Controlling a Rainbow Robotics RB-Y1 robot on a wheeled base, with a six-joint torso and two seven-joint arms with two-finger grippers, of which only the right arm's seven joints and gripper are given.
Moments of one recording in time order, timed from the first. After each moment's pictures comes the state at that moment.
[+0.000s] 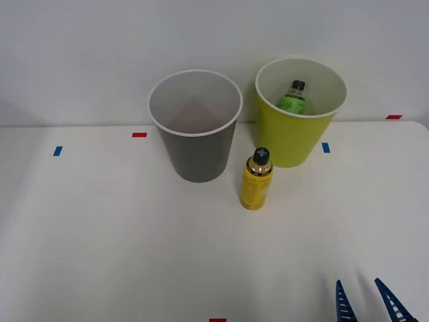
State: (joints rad) arm 0.88 -0.02 -0.01 -1.80 0.49 -0.68 1.04
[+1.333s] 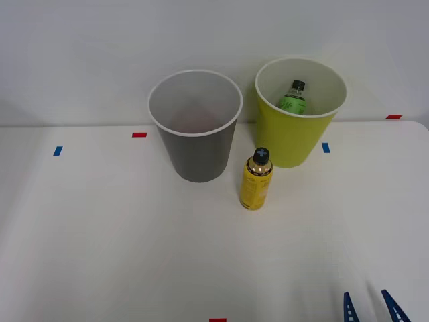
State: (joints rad) arm 0.73 -0.02 -0.12 -1.45 0.40 -1.05 1.10
